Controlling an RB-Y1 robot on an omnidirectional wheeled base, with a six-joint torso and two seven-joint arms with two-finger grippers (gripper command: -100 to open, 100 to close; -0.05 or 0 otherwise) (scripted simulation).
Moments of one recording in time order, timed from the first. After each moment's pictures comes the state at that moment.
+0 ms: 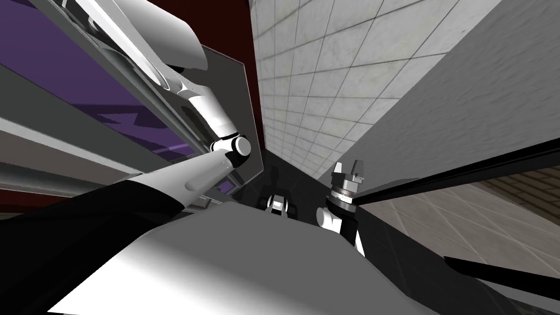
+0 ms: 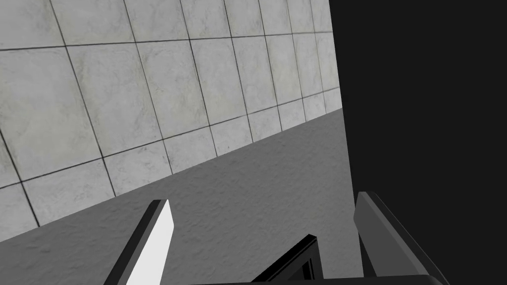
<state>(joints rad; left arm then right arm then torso) -1.33 0.31 0.63 -1.79 -1.20 1.33 0.75 0.52 -0.02 0.03 -2.26 -0.04 -0.51 0.07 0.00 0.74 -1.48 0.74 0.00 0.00</state>
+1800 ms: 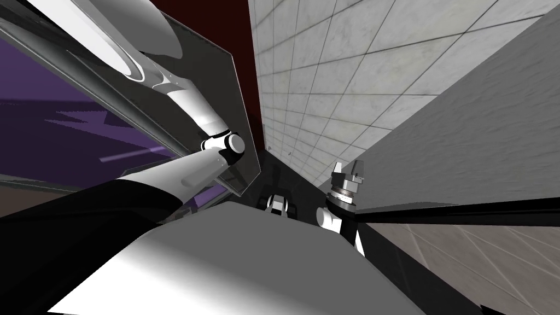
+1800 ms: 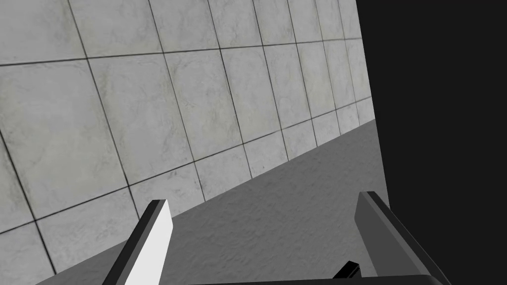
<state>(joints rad) -1.32 0.42 0.63 -1.84 -1.39 1.36 0.75 0.52 -0.01 0.03 -2.27 -0.04 -0.51 0.07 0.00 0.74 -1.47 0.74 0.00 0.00</state>
